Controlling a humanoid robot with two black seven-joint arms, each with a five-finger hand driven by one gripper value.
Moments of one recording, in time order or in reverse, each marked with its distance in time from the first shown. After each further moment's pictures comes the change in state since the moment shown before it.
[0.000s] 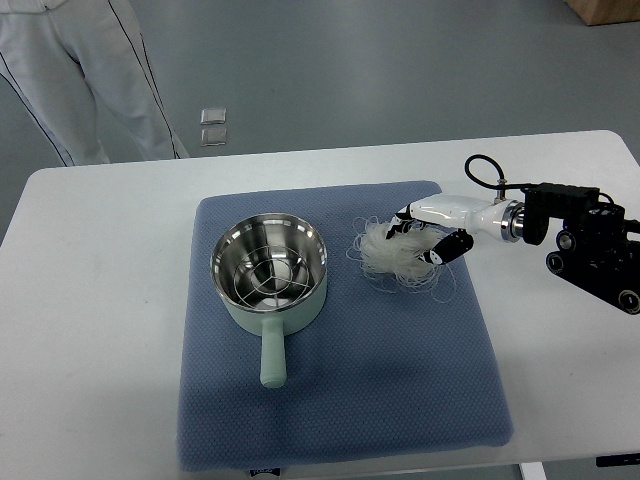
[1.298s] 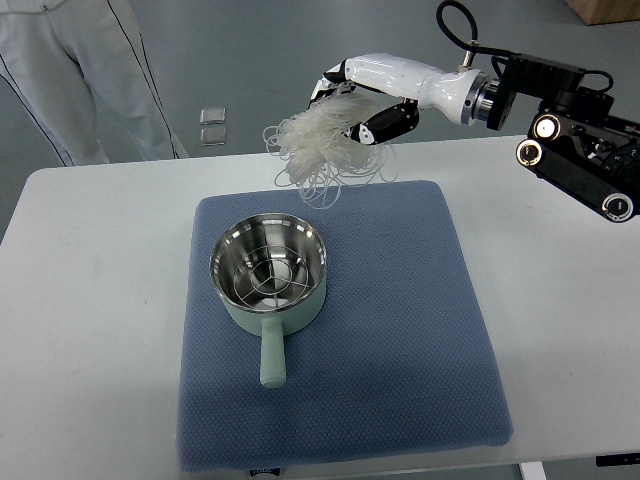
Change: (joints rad) left arm 0.000 0.000 0.001 0.000 0.000 0.000 0.000; right arm 0.236 0.057 0.183 0.154 0.113 0.023 0.015
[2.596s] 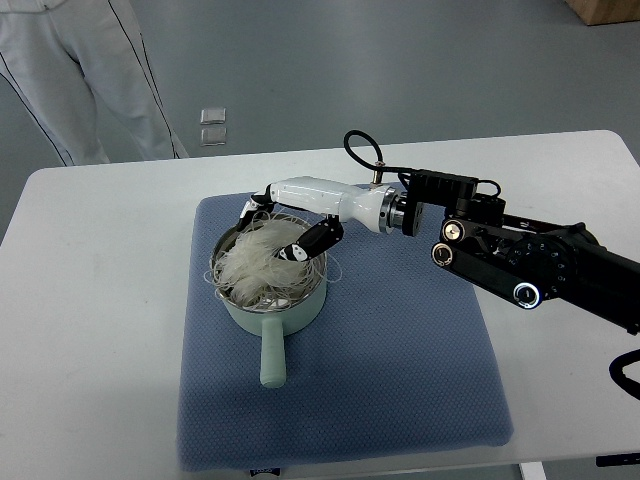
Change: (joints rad) left arm 0.000 0.000 0.001 0.000 0.000 0.000 0.000; right arm -0.178 0.232 -0.058 -0.060 -0.037 -0.014 -0.015
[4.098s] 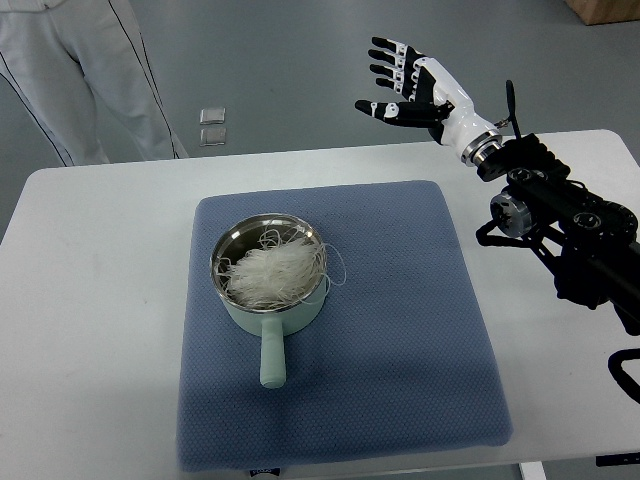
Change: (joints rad) left arm 0.000 0.000 -0.002 0.000 0.000 0.000 0.000; right arm -0.070 -0.012 0.308 -0.274 0.878 -0.086 -0.006
